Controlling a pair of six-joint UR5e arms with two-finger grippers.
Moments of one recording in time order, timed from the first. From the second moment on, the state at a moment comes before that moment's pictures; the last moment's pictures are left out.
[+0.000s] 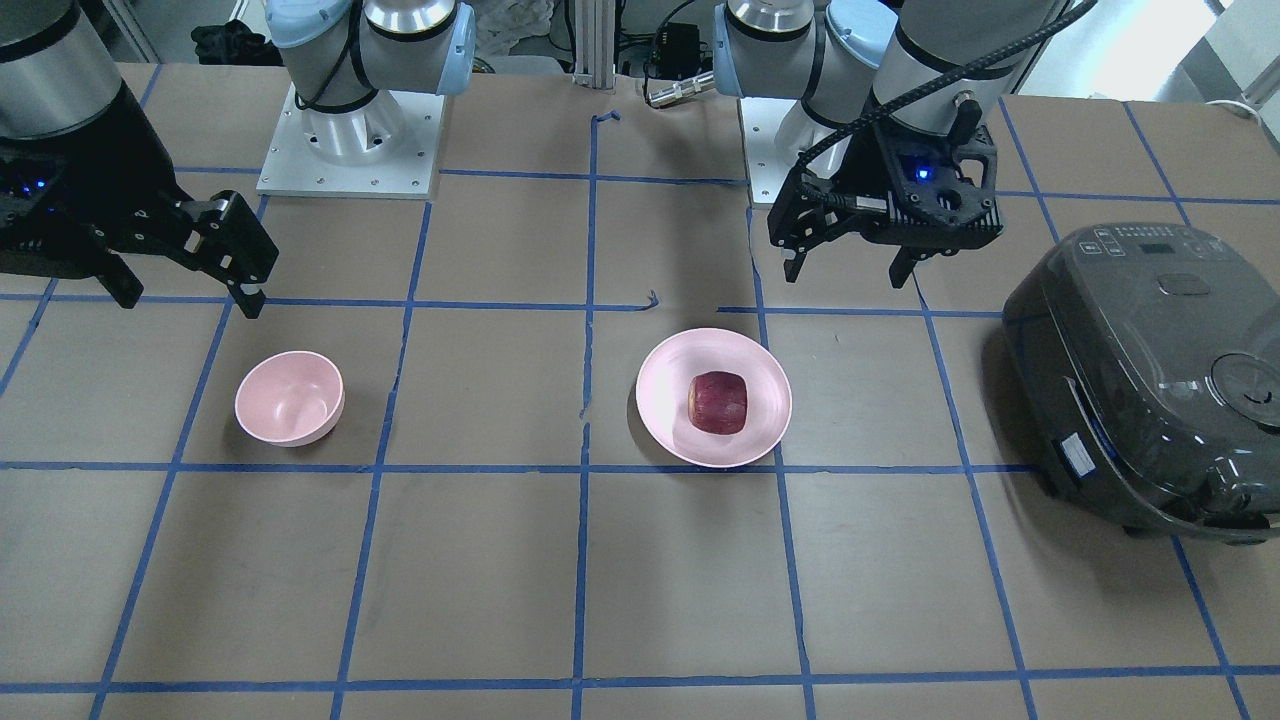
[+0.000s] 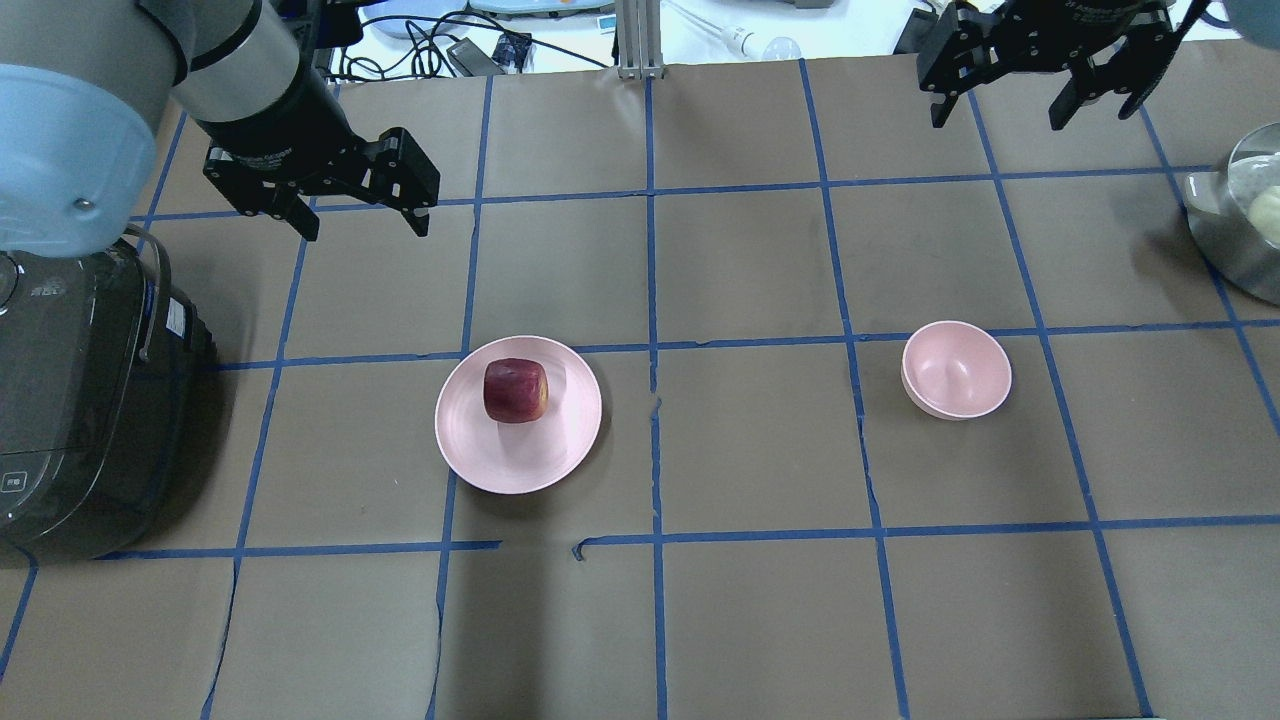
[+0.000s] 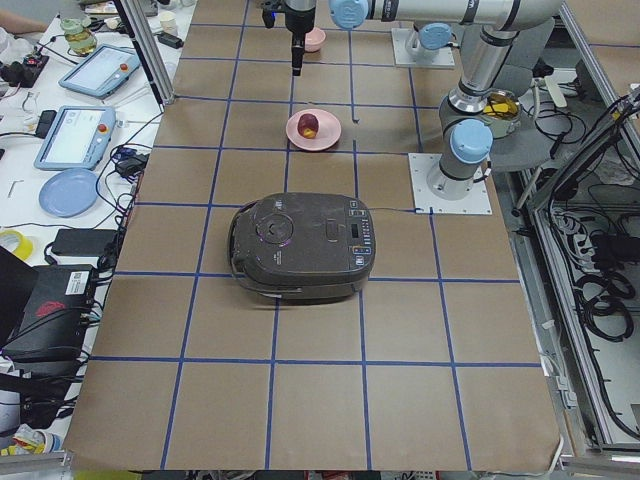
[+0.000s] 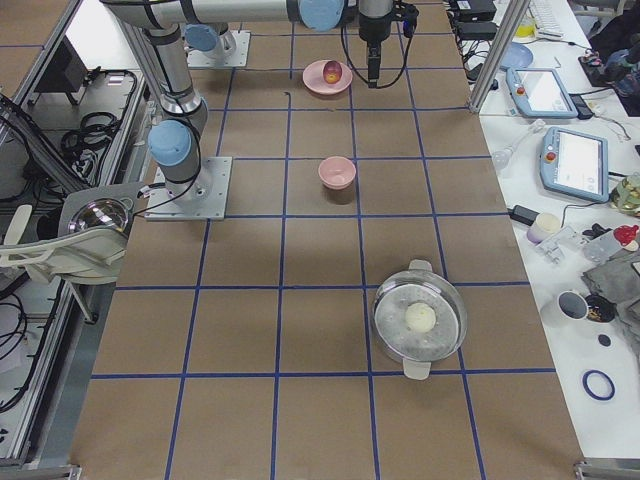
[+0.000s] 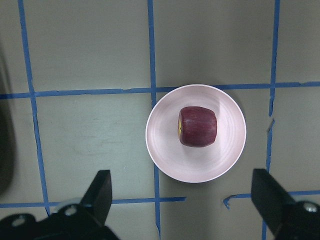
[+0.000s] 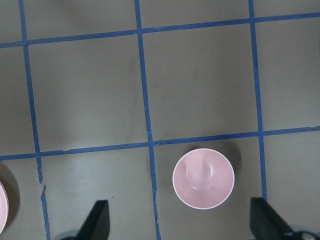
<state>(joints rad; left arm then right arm) -1.60 -1.57 -1.58 -1.48 1.55 -0.02 1.49 -1.48 1.41 -1.60 -1.57 0.00</state>
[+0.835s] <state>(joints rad) -1.67 -1.63 -1.67 -1.38 1.55 -0.07 1.42 -1.47 1.45 -1.52 -1.58 -0.10</state>
